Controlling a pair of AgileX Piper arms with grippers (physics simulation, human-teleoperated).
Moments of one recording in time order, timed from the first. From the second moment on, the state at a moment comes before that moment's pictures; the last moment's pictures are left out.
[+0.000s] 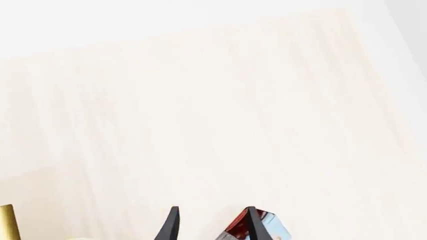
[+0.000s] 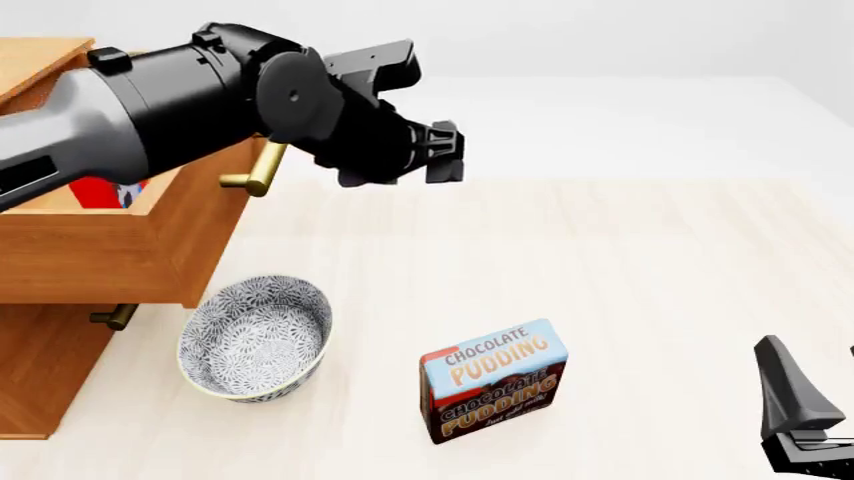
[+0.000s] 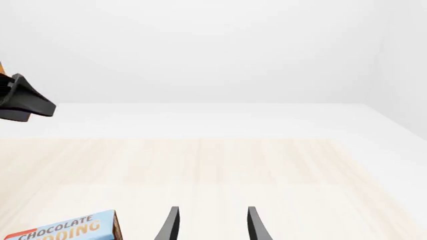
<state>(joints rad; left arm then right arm) -0.66 1.68 -1.53 0.69 -0.41 0.00 0.00 0.00 0.00 0.00</state>
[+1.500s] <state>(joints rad) -0.51 1.66 -1.44 0.65 -0.36 0.00 0.00 0.00 0.00 0.00</state>
